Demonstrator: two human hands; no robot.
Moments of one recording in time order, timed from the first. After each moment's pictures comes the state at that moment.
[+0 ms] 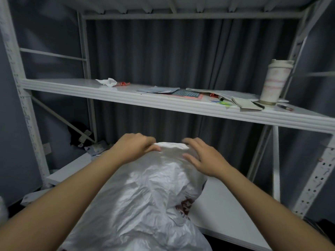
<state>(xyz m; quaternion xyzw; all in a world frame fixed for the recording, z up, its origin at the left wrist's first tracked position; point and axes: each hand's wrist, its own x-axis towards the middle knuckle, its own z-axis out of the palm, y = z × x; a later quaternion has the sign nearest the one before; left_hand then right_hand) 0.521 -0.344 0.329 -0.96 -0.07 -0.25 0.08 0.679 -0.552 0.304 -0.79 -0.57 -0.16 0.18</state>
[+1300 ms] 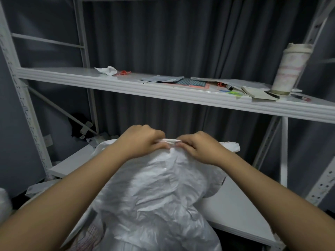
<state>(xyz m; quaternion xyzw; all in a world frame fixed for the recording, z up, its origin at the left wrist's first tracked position) 0.522 -0.350 0.336 -0.97 -0.05 -0.20 0.10 0.665 -0.519 0.328 -0.73 -0.65 -0.14 0.16</state>
